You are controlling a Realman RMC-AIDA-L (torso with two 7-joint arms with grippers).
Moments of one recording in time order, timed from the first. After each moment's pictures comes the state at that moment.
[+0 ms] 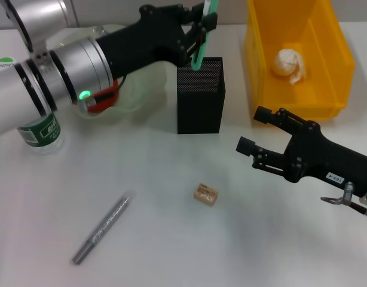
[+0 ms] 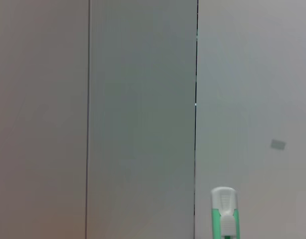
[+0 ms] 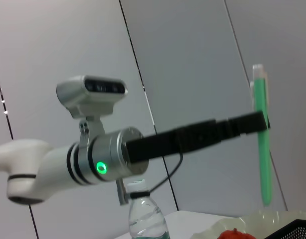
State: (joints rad) left arm -0.51 -2.08 1.49 0.76 1.03 1.02 -1.12; right arm 0.35 2.09 -1.08 -0.33 -1.30 -1.57 0.94
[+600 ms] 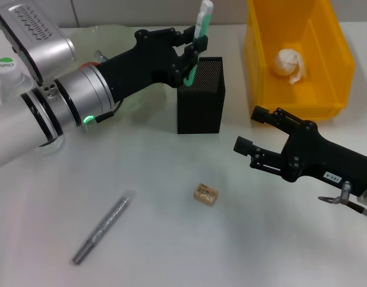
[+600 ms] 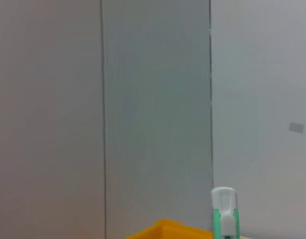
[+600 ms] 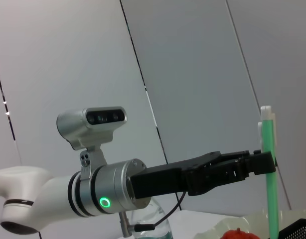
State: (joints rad) left arm -0.52 -2.08 1.58 0.60 0.84 1.01 -0.90; right arm 0.36 2.09 -1.08 -0.31 -1.30 -1.57 0.94
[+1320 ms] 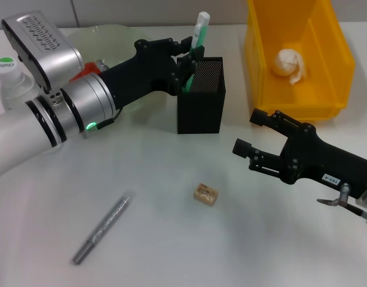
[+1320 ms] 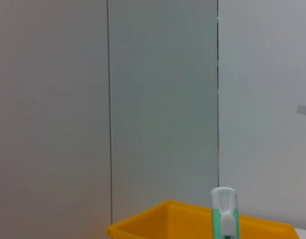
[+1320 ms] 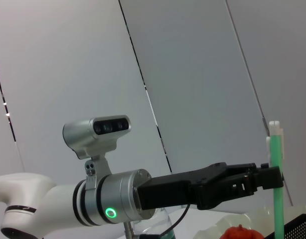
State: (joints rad) left arm -0.54 -2.08 1.61 0.51 0.76 1.00 -0.83; right arm 0.37 2.09 -1.08 -0.30 -1.30 -1.57 0.94
